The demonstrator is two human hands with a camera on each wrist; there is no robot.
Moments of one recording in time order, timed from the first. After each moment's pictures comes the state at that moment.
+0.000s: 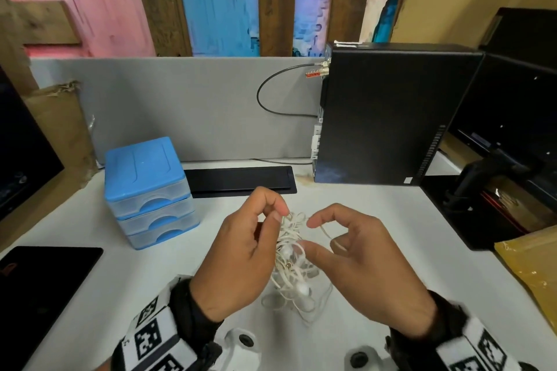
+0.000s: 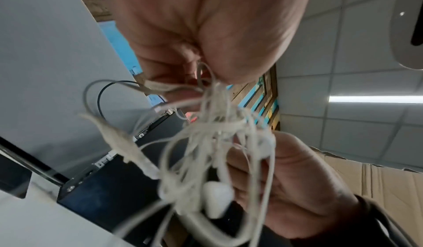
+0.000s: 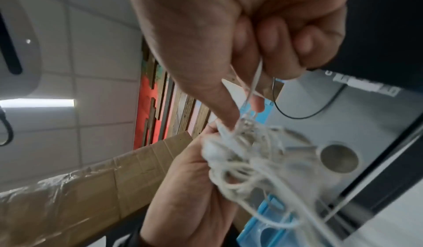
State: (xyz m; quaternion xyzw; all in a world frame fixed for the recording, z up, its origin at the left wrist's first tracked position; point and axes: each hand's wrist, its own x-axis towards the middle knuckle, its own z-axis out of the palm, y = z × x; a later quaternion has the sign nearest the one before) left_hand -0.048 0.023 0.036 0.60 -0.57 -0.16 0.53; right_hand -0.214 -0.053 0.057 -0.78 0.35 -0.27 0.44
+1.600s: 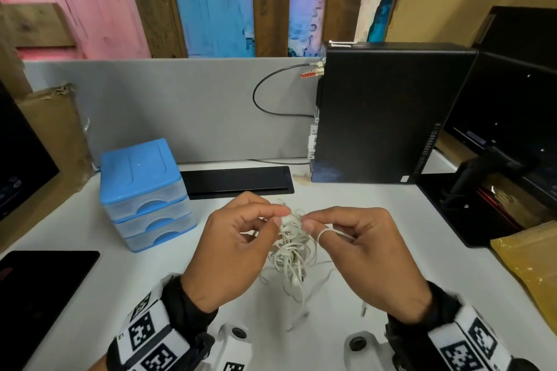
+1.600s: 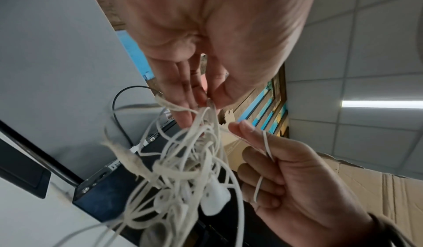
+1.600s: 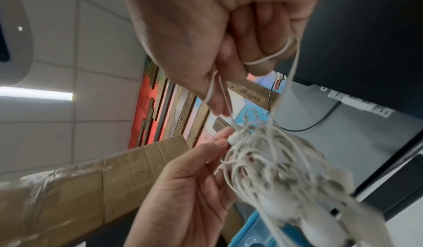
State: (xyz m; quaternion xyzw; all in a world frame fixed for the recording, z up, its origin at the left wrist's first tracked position) left_hand -0.038 0.017 0.028 0.58 -0.53 -0.19 0.59; right_hand -0.213 -0.067 0.047 -0.78 0.28 -0.37 0.42
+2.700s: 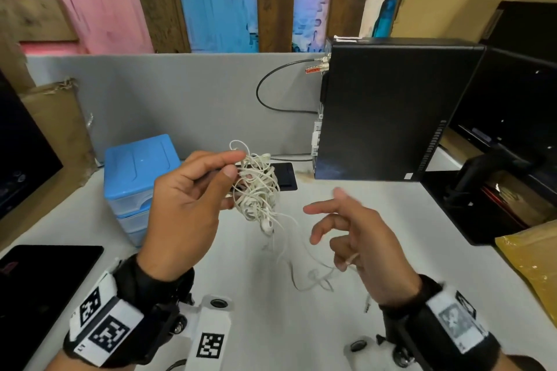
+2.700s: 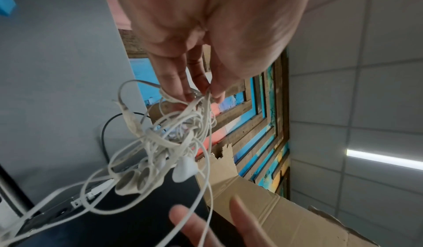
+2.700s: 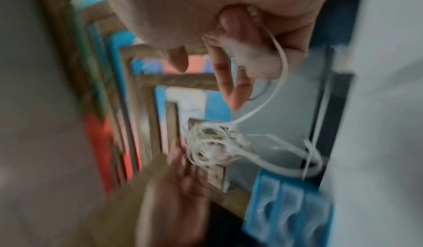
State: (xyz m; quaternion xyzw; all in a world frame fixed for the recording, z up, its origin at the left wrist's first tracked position) left_hand -0.009 0.025 0.065 0.52 -0.45 -0.15 0.71; right_hand -0.205 -0.076 0.041 -0.61 0.31 -0.30 0.67
